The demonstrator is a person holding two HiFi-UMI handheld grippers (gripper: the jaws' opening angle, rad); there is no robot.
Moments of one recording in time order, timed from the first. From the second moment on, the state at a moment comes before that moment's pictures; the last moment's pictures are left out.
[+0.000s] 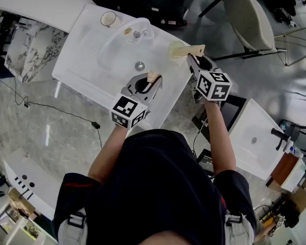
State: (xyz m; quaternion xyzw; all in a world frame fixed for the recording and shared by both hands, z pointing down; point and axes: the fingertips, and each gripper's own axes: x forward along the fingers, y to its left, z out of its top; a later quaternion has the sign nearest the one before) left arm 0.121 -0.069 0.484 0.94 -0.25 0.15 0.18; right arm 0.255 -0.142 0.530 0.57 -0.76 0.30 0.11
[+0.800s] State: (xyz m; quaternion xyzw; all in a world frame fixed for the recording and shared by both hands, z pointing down) left arm 0.103 -0.055 0.461 0.95 -0.25 0.13 0.15; right arm 0.234 -0.109 0.494 0.56 -0.78 0.27 0.08
